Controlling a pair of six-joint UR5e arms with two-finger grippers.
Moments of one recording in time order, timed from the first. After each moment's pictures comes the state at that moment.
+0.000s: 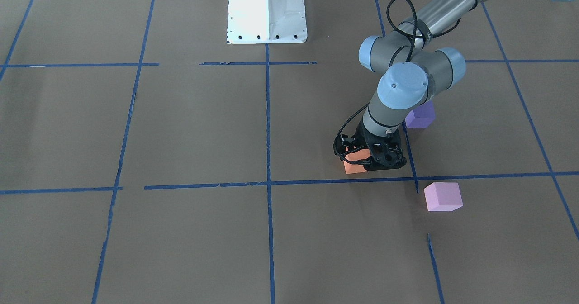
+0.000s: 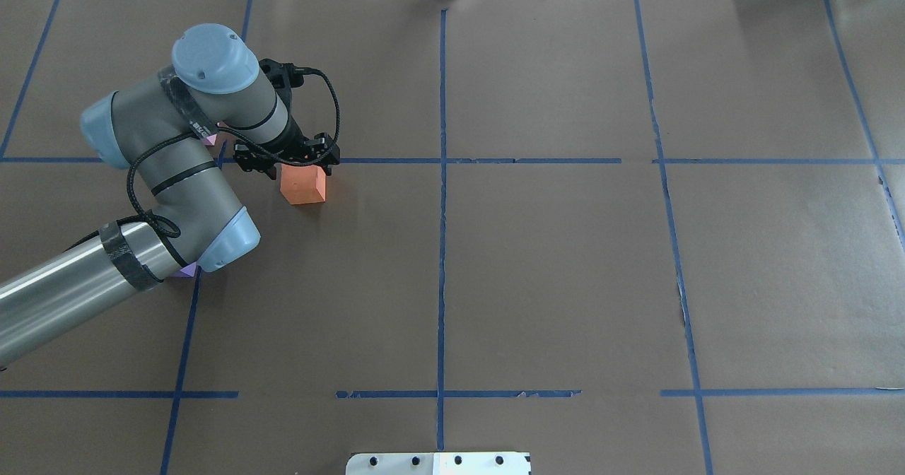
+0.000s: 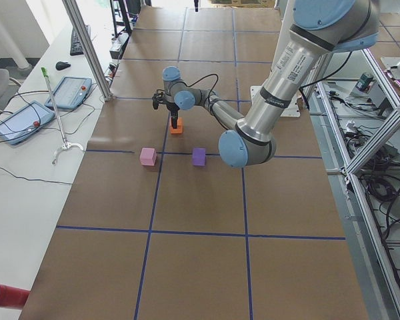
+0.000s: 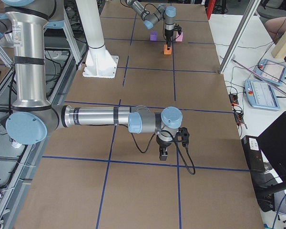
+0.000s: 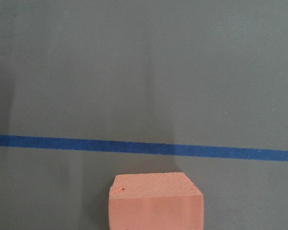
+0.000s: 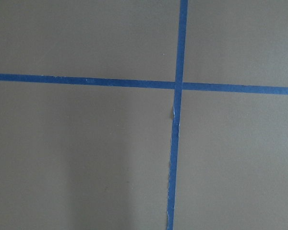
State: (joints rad) left arm -0.75 -2.18 -1.45 -1.80 -2.05 -1.09; right arm 1.48 -1.59 1.63 -1.57 2.36 0.05
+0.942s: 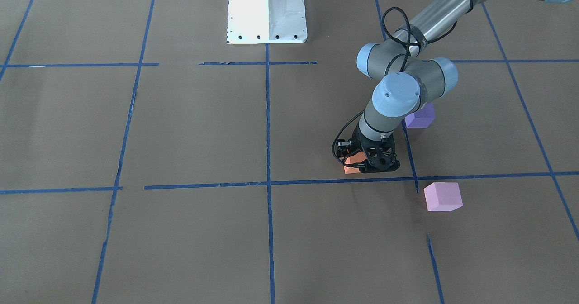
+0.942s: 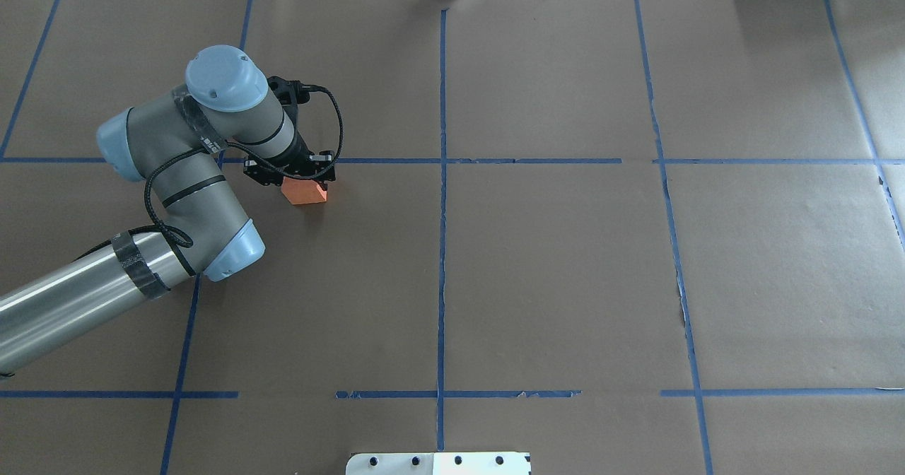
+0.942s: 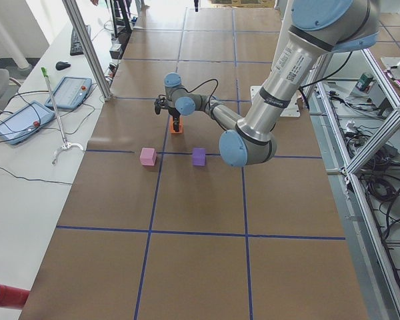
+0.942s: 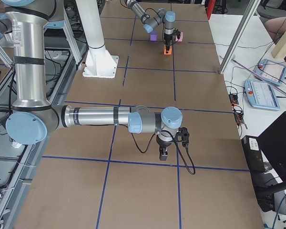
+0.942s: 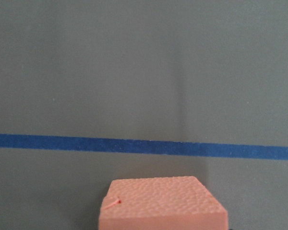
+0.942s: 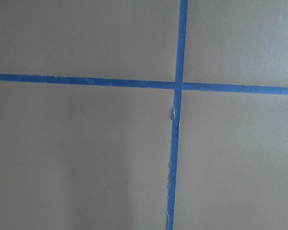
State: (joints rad) left arm -0.73 -2.18 -1.40 -1.85 -2.05 -1.10; right arm 1.48 -1.59 1.63 -1.57 2.36 0.05
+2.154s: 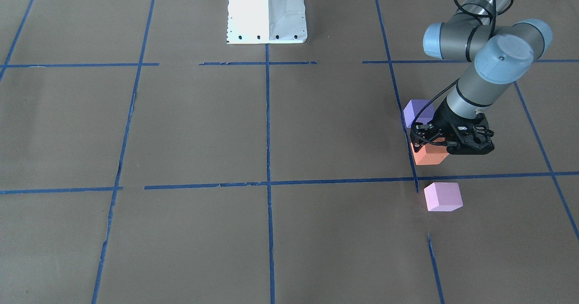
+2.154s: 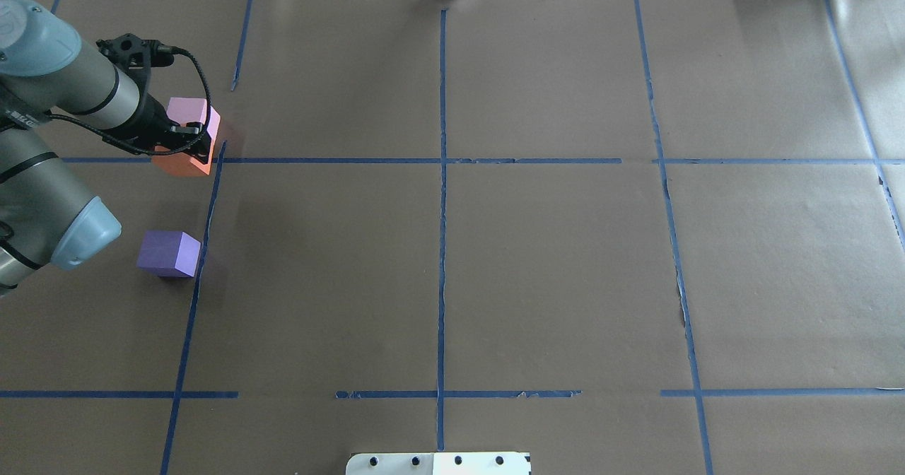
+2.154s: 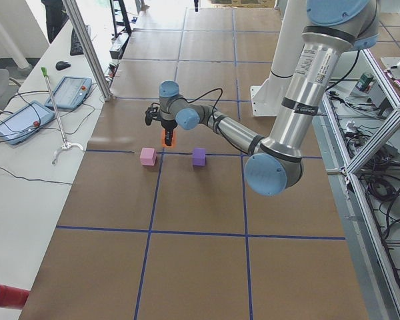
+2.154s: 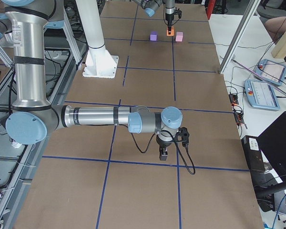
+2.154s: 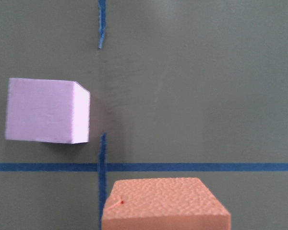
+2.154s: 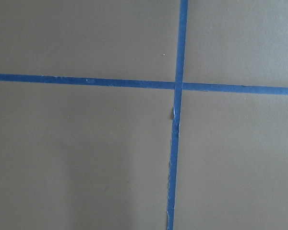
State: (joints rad) left arm -0.92 -1.88 -1.67 -1.84 -2.11 -0.87; right arm 1.48 -1.59 1.63 -1.57 2.36 0.05
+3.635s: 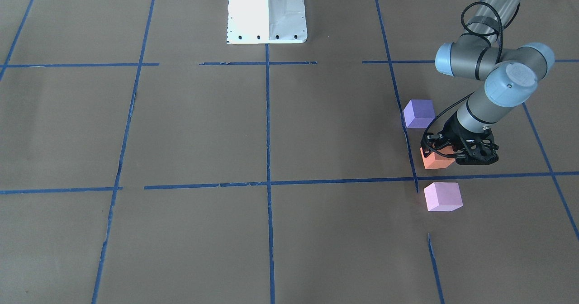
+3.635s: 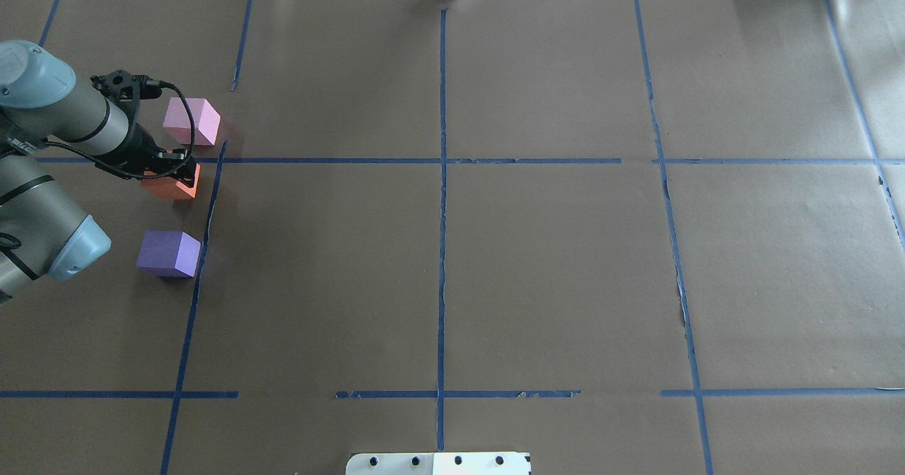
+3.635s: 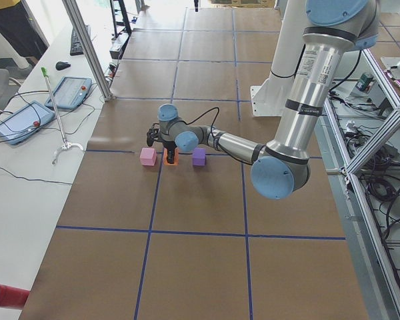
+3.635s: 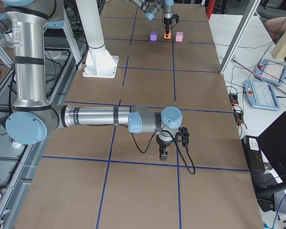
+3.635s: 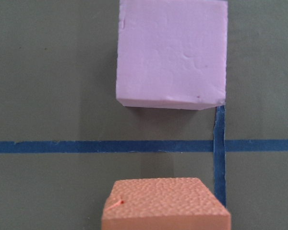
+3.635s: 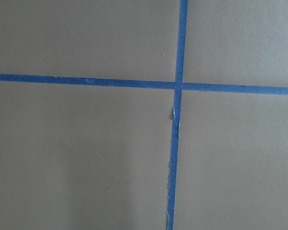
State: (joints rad) left arm -0.91 -1.85 -1.51 -1.99 -2.14 -0.88; right arm 1.48 -1.59 1.63 -1.57 2.36 0.05
